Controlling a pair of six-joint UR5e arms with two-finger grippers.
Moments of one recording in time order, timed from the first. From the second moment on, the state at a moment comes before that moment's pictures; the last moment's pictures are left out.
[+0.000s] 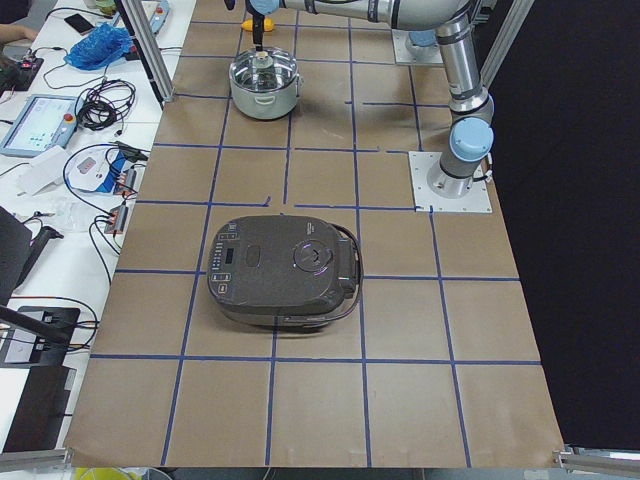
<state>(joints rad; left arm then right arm) -1.91 -2.13 -1.12 -1.39 1.51 -0.36 1.28 -1.01 1.38 -2.01 -1.58 -0.26</state>
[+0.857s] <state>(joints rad) -1.92 -2.17 -1.13 -1.37 1.52 -0.36 1.27 -0.91 1.48 -2.21 -1.50 -0.28</state>
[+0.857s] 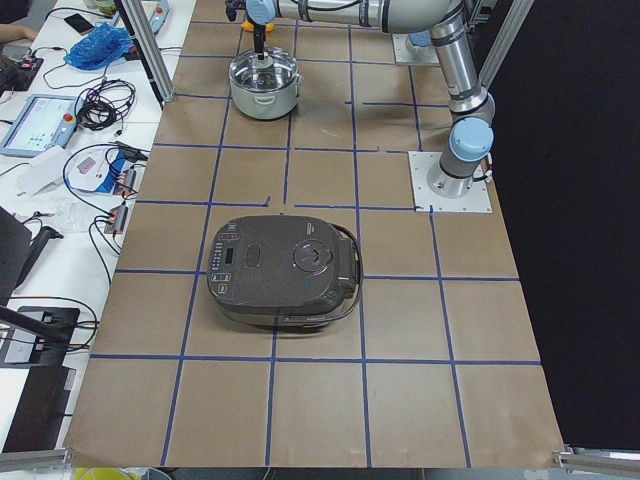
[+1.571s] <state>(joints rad) -1.92 -2.17 -1.16 -1.34 1.52 -0.36 1.29 -1.00 1.43 -2.10 -1.53 -0.26</state>
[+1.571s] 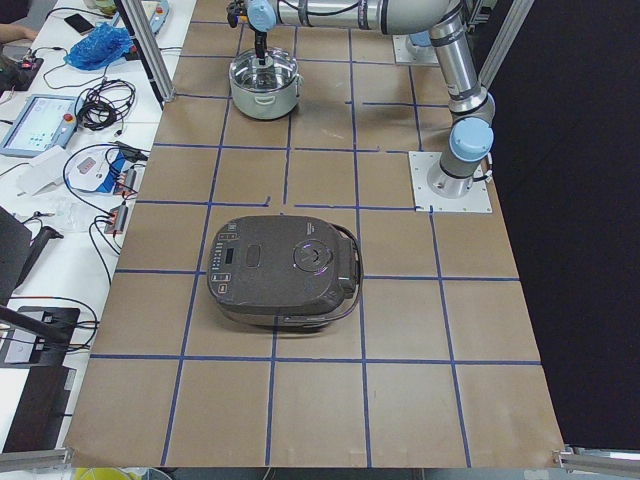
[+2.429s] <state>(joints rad) -1.87 -2.06 -1.13 -1.40 1.57 -0.34 1.60 -1.21 1.36 -1.82 -1.53 0.01</state>
